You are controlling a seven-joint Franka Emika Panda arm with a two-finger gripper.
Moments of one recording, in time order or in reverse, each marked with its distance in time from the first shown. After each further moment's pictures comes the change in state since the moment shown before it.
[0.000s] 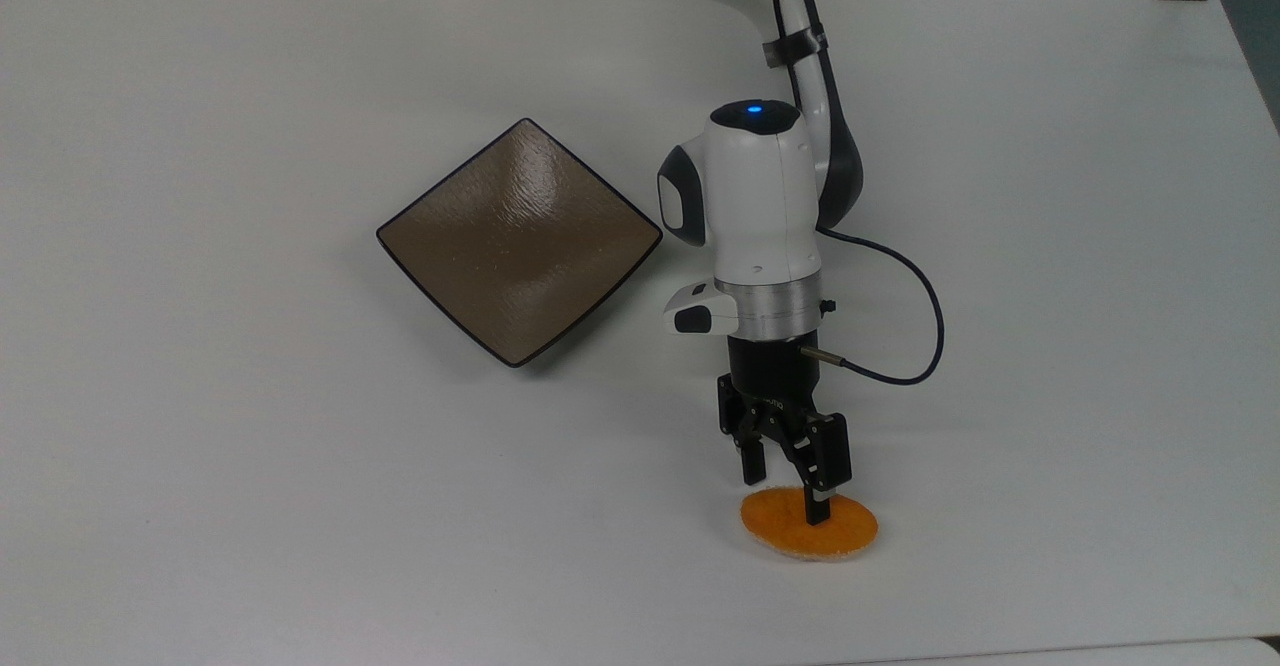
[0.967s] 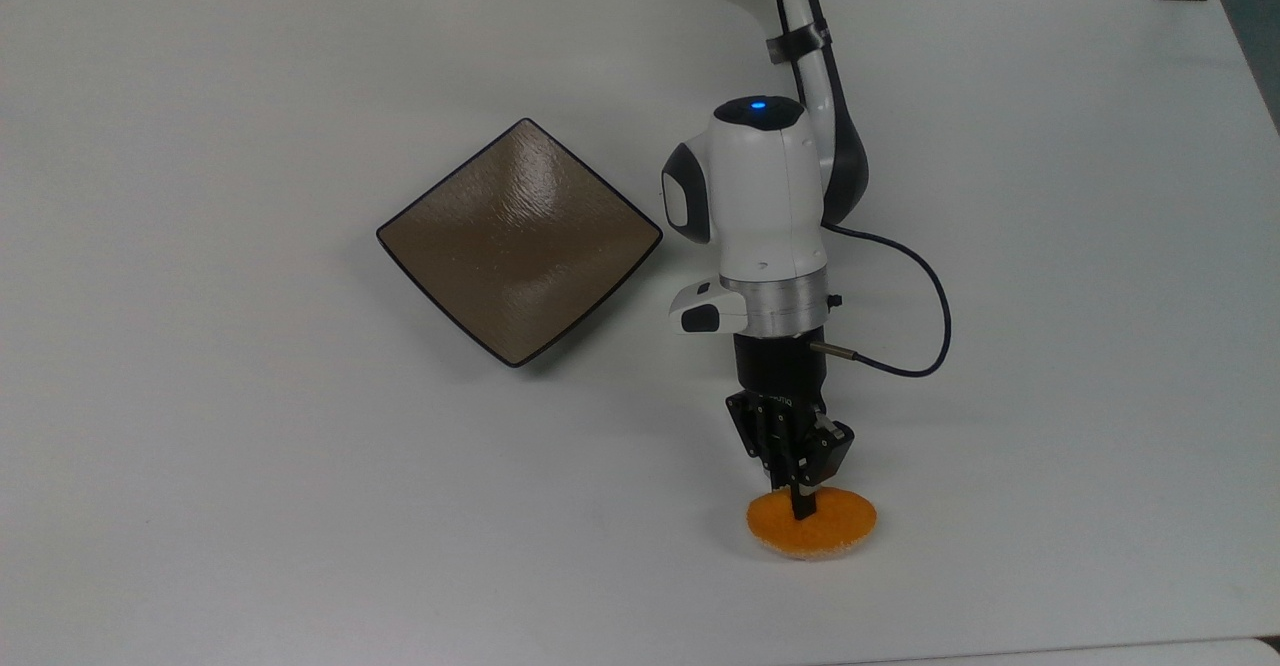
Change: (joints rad) arm -0.004 -0.011 0.014 -0.003 -0.001 0.001 -0.072
